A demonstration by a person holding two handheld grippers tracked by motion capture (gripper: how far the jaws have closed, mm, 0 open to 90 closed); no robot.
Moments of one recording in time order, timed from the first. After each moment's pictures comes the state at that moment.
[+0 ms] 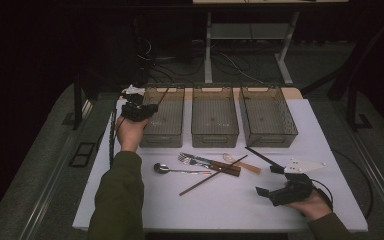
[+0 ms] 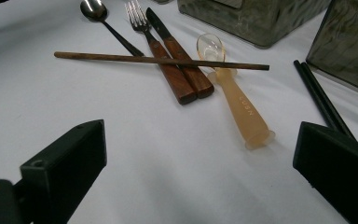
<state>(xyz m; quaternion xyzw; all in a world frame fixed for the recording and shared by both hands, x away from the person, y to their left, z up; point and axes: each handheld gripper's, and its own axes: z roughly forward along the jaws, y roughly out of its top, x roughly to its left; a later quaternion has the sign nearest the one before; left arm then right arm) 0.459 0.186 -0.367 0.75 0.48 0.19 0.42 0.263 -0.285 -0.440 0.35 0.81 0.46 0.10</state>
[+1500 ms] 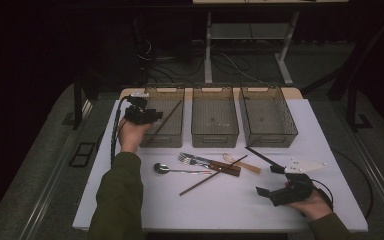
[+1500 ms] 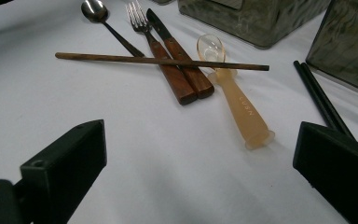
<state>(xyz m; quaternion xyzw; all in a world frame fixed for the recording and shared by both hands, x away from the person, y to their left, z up) 0.464 0.184 -0.382 0.77 0.46 0.15 0.40 0.262 -0.286 -0.440 0.35 0.81 0.47 0.10</state>
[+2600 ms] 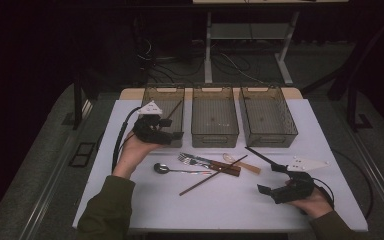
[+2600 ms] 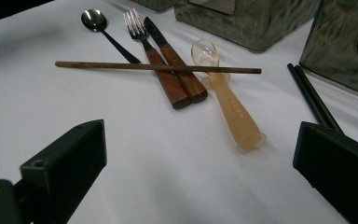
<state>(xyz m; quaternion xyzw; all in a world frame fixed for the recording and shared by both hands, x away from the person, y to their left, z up) 0.388 0.140 -0.359 0.83 0.30 0.10 0.46 0.268 -0.293 -0.443 0.35 0.80 0.48 0.09</state>
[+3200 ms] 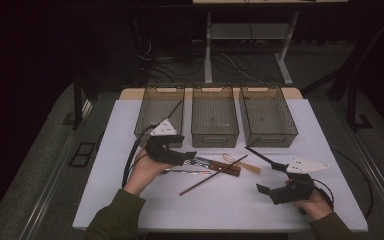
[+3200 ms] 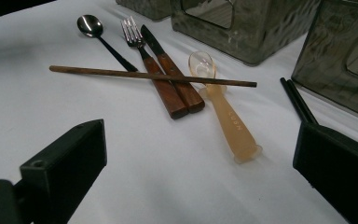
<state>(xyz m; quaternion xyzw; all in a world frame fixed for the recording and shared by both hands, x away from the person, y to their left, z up) 0.344 0.110 -0.378 0.84 0.26 0.09 0.47 0.263 -0.288 -0.438 0.34 0.80 0.48 0.12</state>
